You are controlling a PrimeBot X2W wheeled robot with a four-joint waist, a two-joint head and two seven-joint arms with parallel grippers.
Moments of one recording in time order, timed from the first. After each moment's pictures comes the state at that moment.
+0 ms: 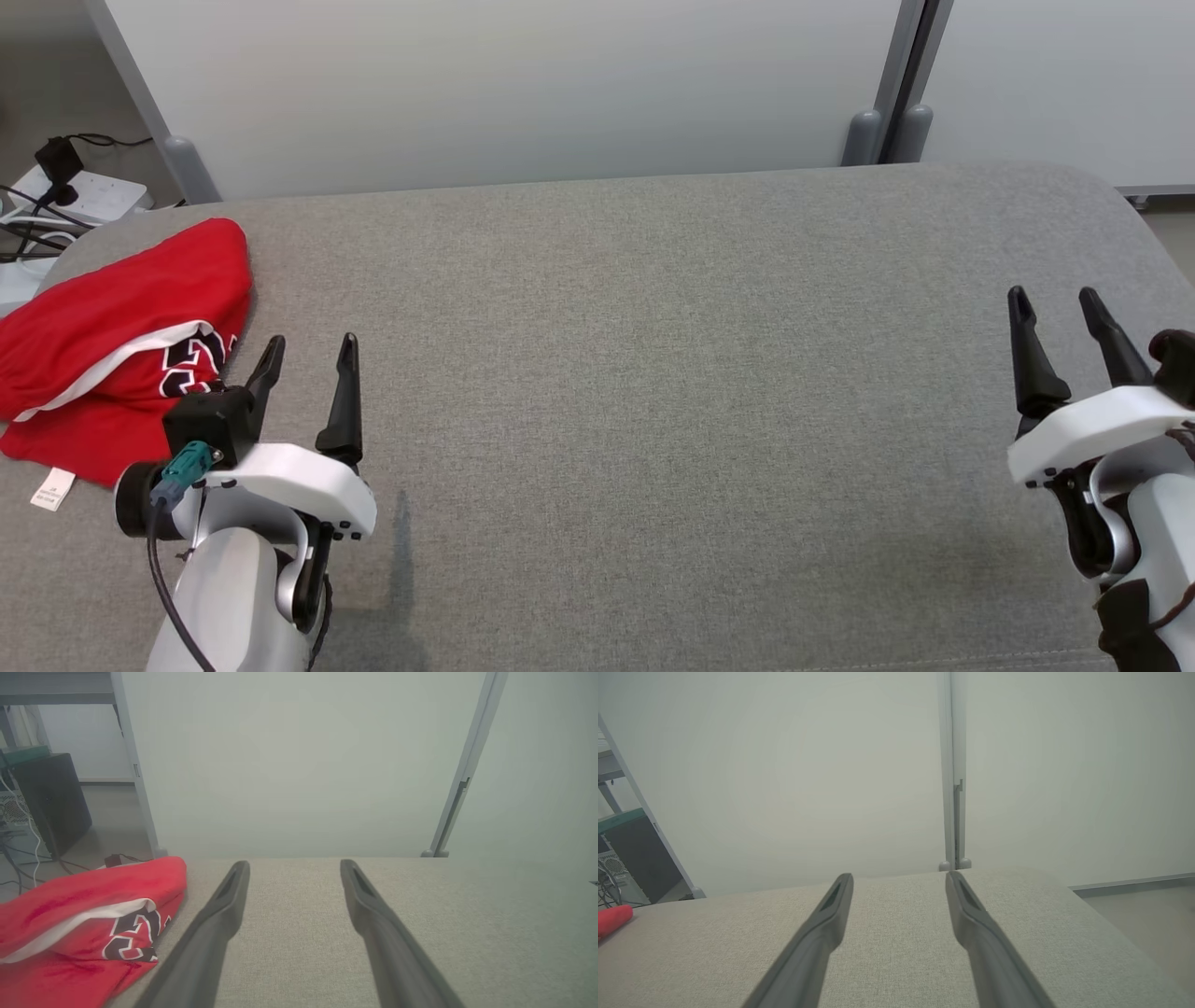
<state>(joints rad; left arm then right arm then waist) -0.38 0.05 0.03 0.58 -0.17 -0.08 -0.22 -0.45 -0.23 0.10 0.60 0.41 0.12 -0.22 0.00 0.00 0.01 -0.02</state>
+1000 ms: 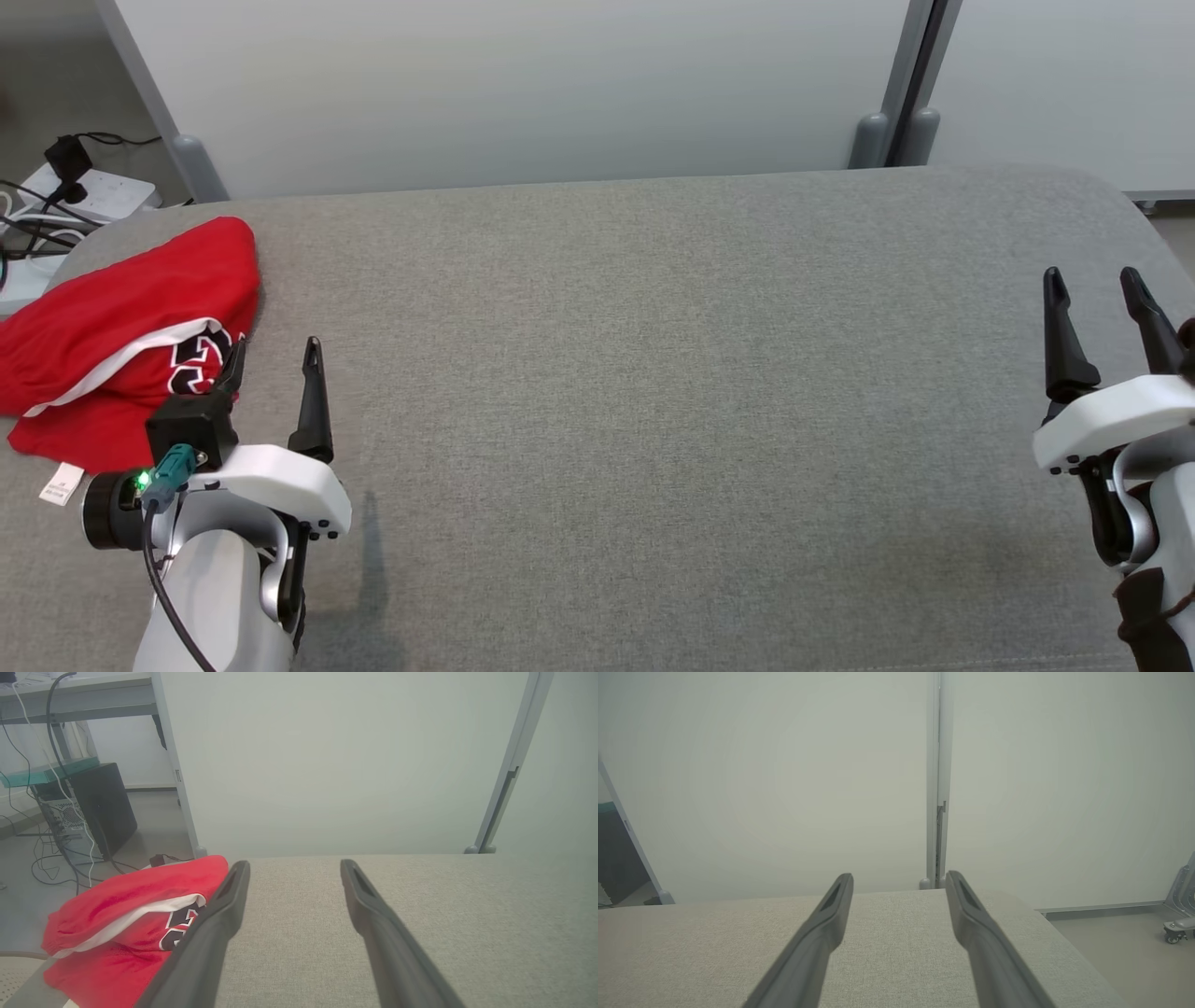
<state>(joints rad) -0.40 0.05 0.10 0.62 -0.05 -0.03 -0.25 -0.48 -0.23 0.02 0.62 0.28 0.12 -0.25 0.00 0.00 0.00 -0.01</state>
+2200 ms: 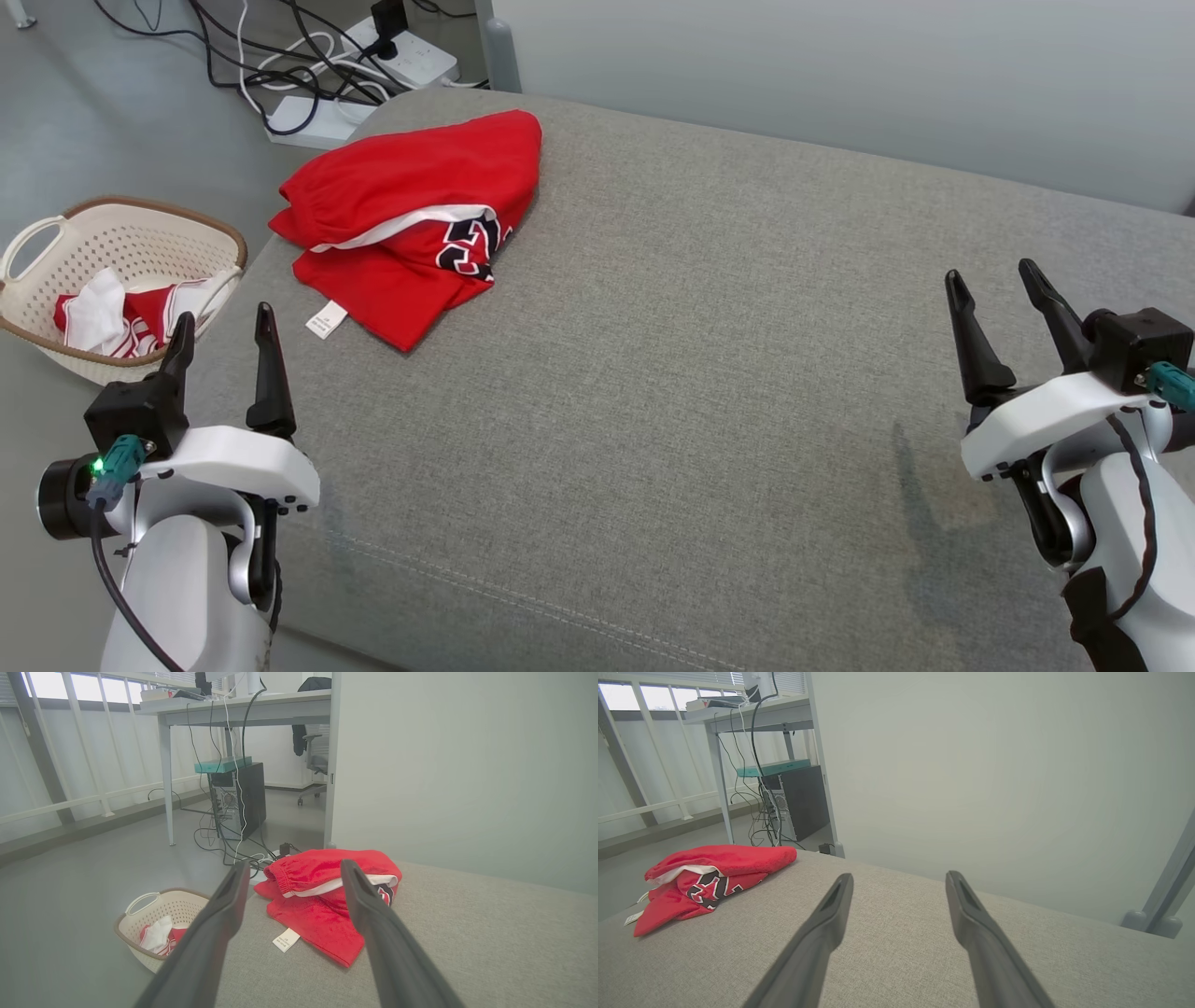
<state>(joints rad) -0.40 0.04 0.17 0.53 -0.06 -0.03 -0.25 -0.50 -0.23 0.20 0.58 0.32 0.12 -0.25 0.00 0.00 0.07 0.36</state>
